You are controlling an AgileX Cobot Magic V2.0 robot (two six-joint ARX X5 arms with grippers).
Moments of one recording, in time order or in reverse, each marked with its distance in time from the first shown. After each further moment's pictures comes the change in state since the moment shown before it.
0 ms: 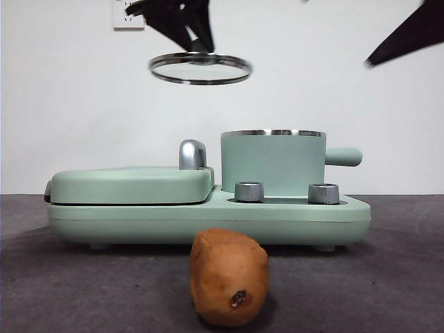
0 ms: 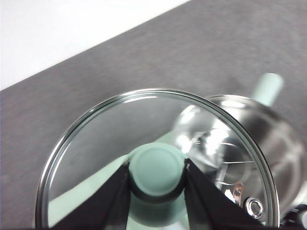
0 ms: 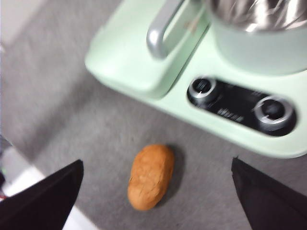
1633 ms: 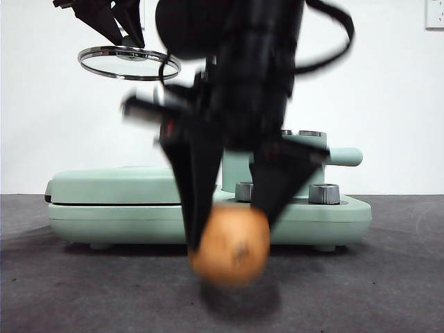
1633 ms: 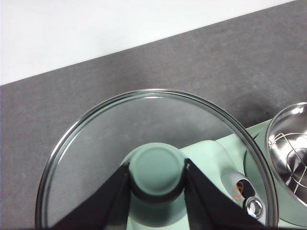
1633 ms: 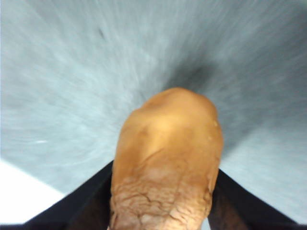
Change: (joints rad) left arm 0.205 -0.062 0.000 -0.074 0.001 -0.019; right arm 0.213 0.860 0.457 -0.339 0.032 0.044
